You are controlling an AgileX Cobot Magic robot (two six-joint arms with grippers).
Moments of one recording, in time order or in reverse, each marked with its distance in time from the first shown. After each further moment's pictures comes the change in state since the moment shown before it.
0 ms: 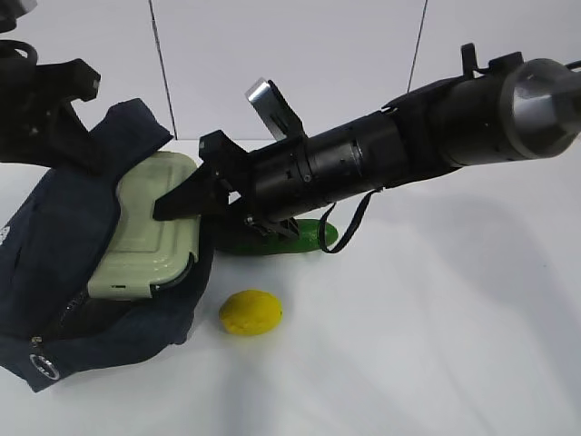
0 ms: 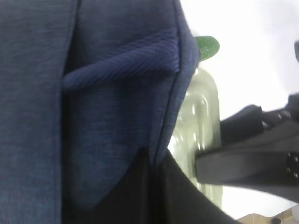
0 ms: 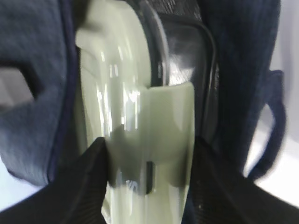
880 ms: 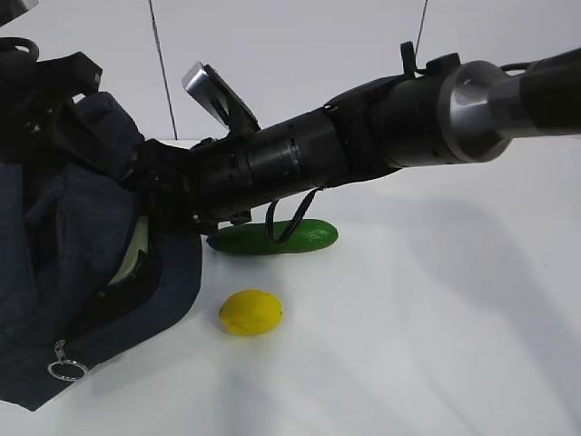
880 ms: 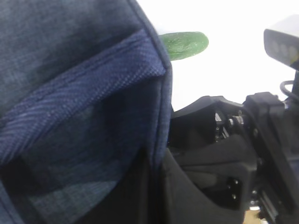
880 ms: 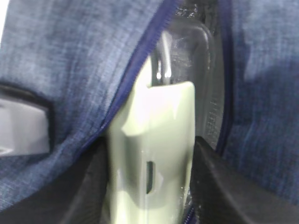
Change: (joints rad) left arm 0.000 -0.002 -0.004 -0.039 0.024 0.000; right arm 0.107 0.055 -0.120 0.038 -0.113 -0.171
